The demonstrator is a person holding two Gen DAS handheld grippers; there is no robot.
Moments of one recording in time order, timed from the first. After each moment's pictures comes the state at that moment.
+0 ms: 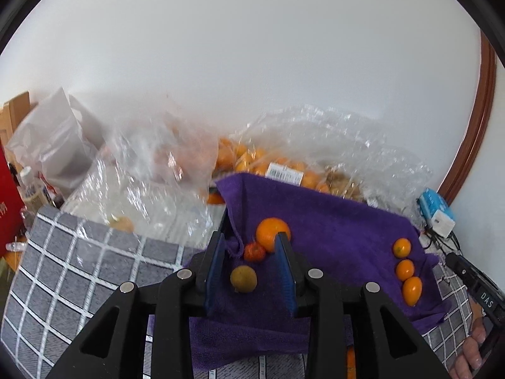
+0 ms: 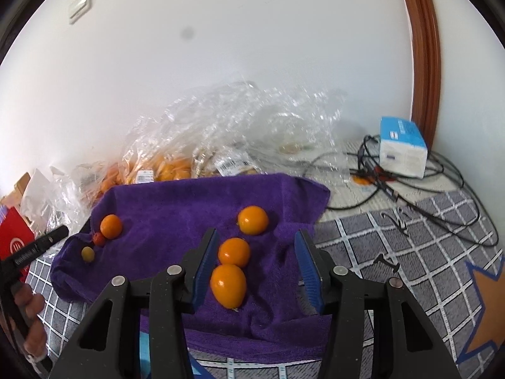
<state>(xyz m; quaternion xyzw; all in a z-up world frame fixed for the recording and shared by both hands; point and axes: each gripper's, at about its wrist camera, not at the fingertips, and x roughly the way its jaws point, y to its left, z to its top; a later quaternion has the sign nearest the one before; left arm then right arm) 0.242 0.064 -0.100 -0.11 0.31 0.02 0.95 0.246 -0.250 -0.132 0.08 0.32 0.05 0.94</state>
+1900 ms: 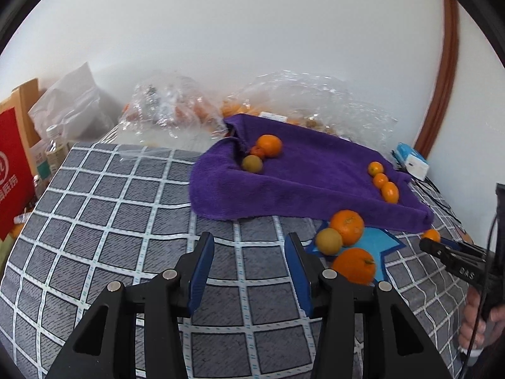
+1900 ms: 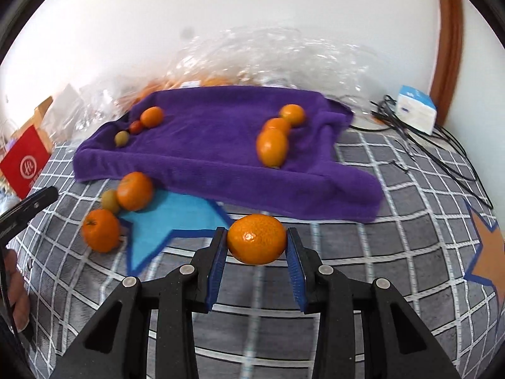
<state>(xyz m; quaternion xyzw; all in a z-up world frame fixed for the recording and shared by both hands) 0.115 0.072 -0.141 -0.08 0.33 -0.03 0.94 0.152 -0.228 -0.181 0.00 0.40 0.08 0.91</state>
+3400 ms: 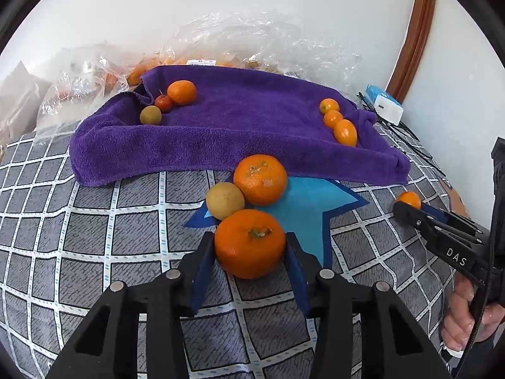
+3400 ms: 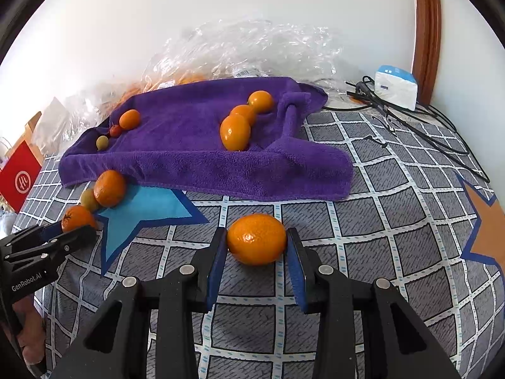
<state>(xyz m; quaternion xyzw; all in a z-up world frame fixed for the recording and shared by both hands) 0.142 -0.018 -0.164 -0.04 0.43 -0.10 0.90 0.147 -0.253 -0.193 0.03 0.41 0.07 0.91</state>
